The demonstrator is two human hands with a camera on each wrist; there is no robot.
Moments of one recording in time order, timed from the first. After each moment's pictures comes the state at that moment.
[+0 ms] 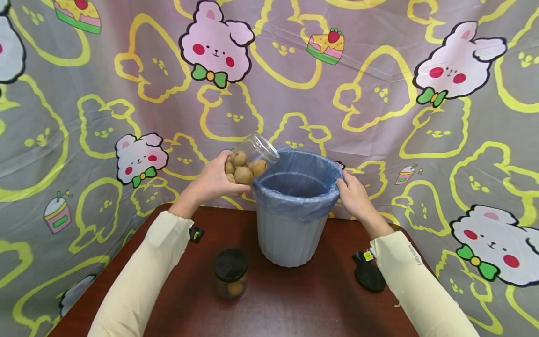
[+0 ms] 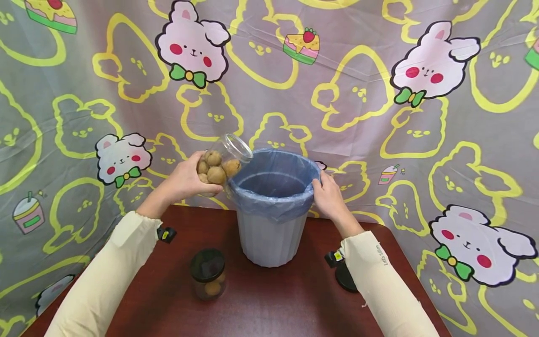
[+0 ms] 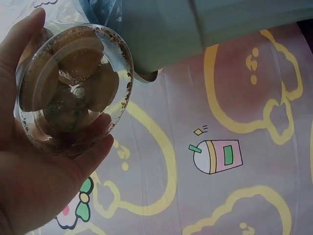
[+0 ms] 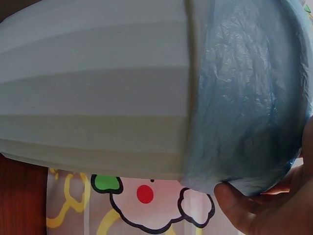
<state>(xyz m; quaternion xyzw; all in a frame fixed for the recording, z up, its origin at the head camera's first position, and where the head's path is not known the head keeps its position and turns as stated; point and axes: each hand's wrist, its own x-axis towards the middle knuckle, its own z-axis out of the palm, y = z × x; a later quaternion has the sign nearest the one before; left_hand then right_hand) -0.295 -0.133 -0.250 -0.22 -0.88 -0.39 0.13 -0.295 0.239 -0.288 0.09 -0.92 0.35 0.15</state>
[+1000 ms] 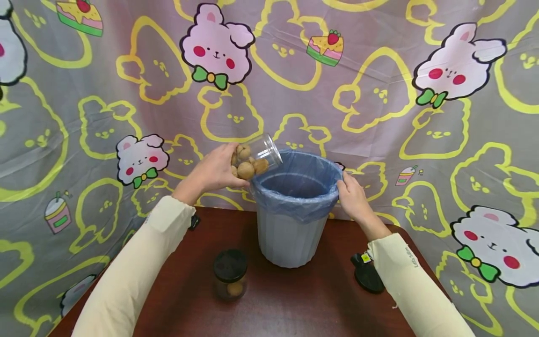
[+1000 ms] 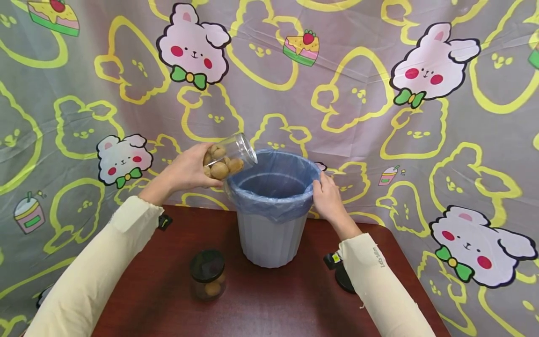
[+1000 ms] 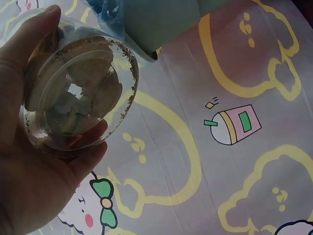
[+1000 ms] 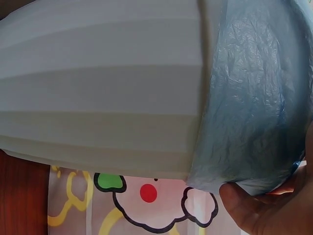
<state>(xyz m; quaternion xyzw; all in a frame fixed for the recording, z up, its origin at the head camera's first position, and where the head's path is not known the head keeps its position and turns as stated) -0.301 -0.126 -0.221 -0.24 -0.93 -0.20 0.16 -0.299 0.239 -0.297 0.10 -0.91 0.36 0.18</state>
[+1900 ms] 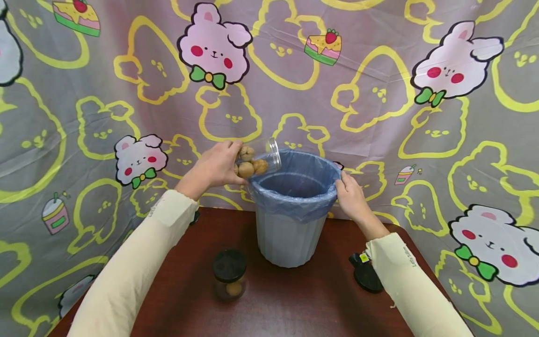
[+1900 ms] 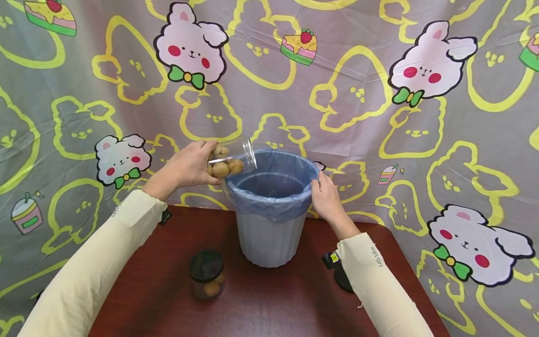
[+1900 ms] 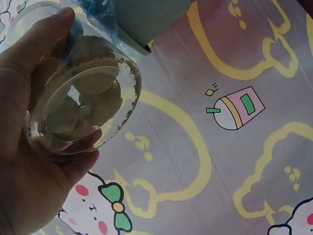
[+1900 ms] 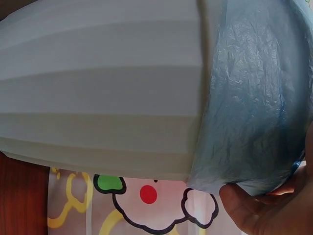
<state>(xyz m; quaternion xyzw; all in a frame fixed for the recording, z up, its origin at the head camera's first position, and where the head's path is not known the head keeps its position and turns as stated) -0.305 -0.116 -0.211 -0.24 -0.95 -0.06 0.19 -0.300 0.239 -0.298 0.10 -0.91 0.36 0.18</state>
